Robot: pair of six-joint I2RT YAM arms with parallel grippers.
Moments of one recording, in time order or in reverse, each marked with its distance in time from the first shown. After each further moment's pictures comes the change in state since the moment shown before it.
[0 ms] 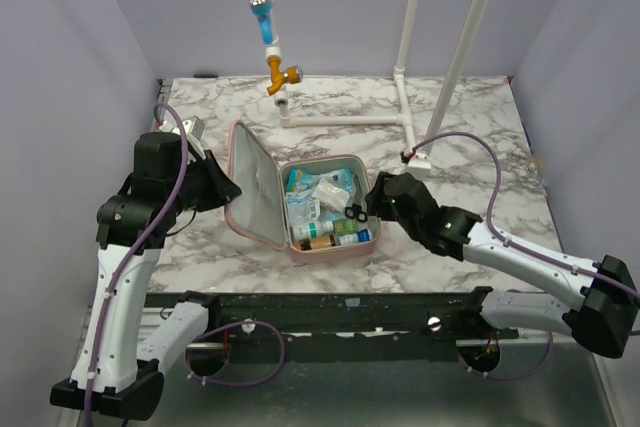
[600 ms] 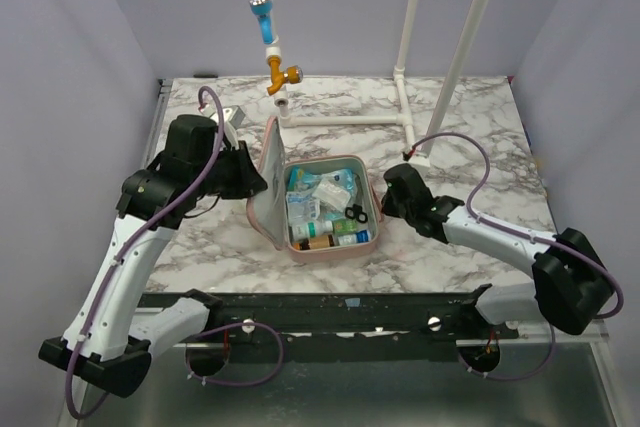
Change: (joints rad) left arm -0.178 0.122 0.062 0.053 0.018 0.046; right arm -0.220 0.192 -0.054 0.093 -0.120 -0.020
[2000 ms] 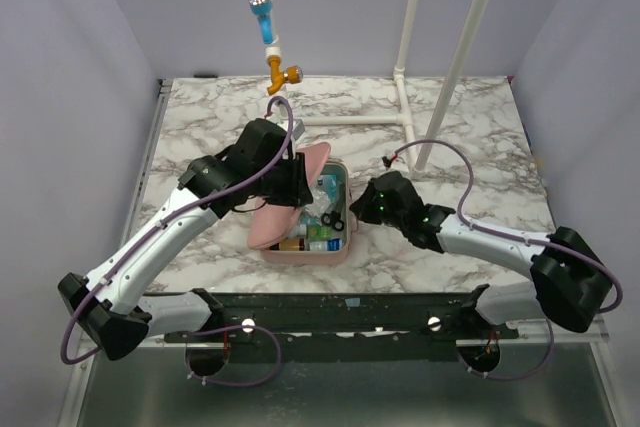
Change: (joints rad) left arm -0.352 0.211 -0.010 0.106 -0.128 -0.108; right arm 0.115 0.051 -0.060 0.250 -0.224 0.117
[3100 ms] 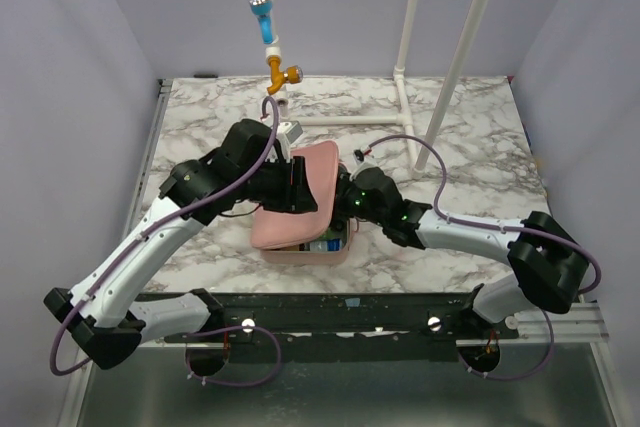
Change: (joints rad) left arm -0.011 -0.055 0.035 -0.054 0.109 -0.008; right arm 0.101 0.114 0.135 0.213 -0.148 0.123
